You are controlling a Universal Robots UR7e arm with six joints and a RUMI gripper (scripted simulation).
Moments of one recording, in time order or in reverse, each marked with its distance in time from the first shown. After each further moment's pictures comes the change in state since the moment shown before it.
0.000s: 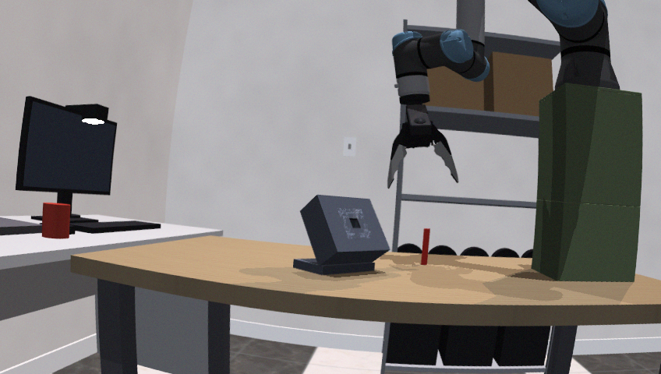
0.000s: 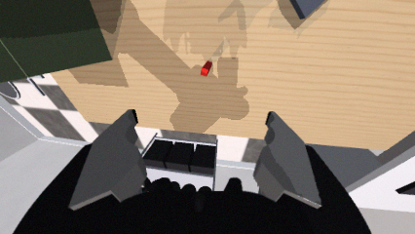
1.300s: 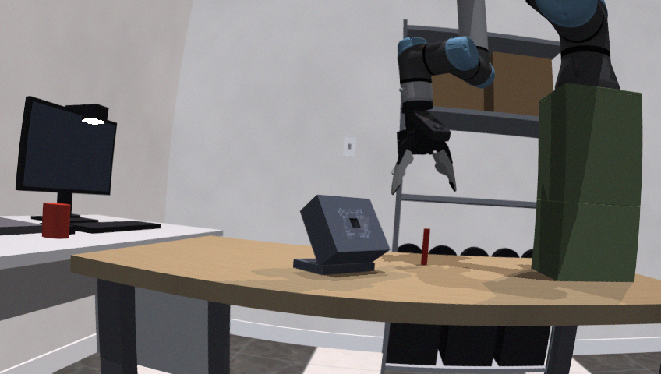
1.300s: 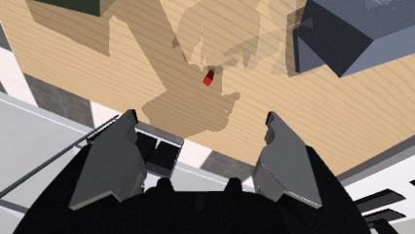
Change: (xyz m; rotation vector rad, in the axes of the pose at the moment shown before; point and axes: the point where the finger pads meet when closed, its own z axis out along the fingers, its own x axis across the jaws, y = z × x) arm -0.003 -0.009 0.016 0.016 0.047 -0.409
